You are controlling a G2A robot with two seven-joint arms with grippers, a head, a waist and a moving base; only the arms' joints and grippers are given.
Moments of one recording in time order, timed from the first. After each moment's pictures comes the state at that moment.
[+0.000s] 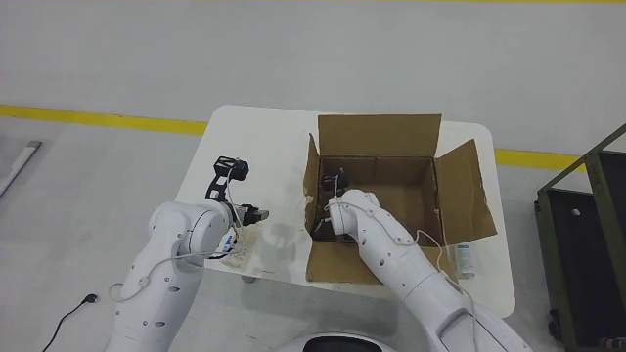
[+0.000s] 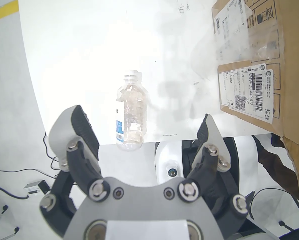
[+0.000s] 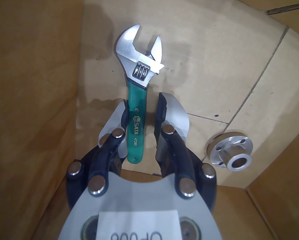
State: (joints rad) left arm 1.09 -1.28 -1.30 -1.73 1.20 0.03 -1.28; right arm -0.69 -1.62 0.87 -0.80 -1.21 0.39 1.04
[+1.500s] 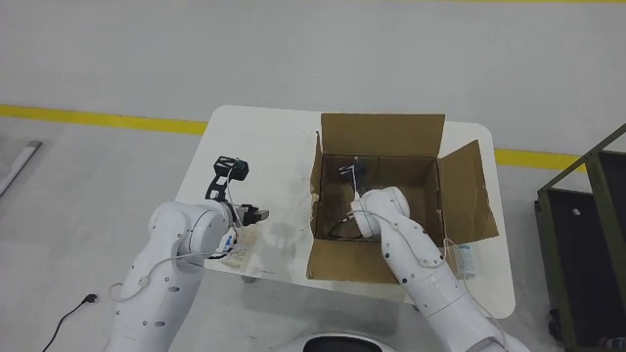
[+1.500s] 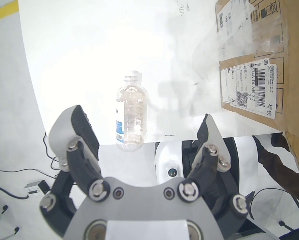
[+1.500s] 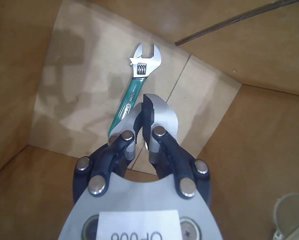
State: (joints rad) left arm 1.09 -1.28 -1.30 -1.73 1.20 0.03 -1.28; right arm -0.86 -1.52 1.05 -1.18 -1.58 0.17 1.17
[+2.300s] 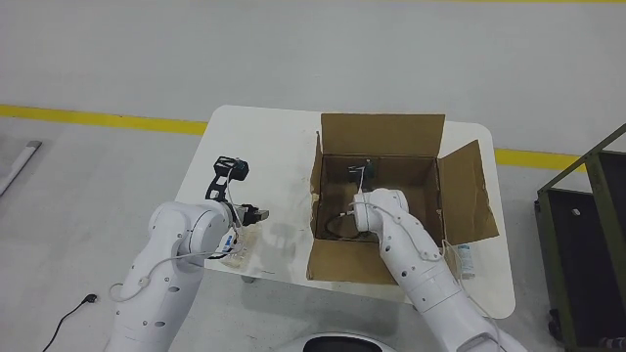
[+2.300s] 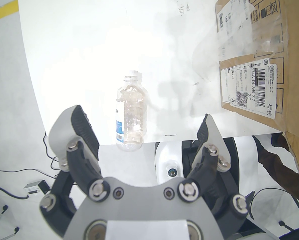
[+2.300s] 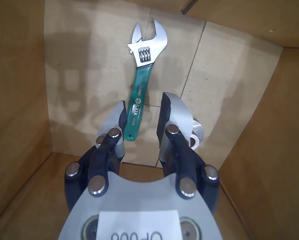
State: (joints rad) left arm 1.09 -1.28 -1.30 -1.73 1.20 0.03 -1.28; right arm -0.83 -1.56 1.09 -1.07 -1.44 0.38 1.15
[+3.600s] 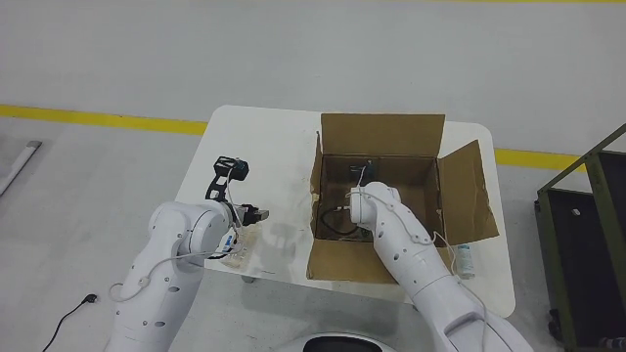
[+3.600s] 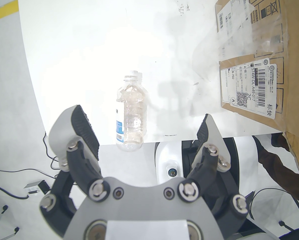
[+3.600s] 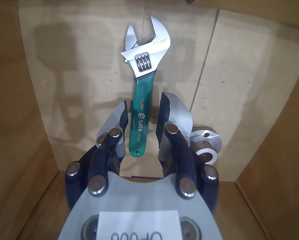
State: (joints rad) left arm 1.09 -1.28 -1.30 -1.73 1.20 0.03 -1.28; right arm -0.73 -1.61 1.09 -0.83 -1.34 0.45 1.06
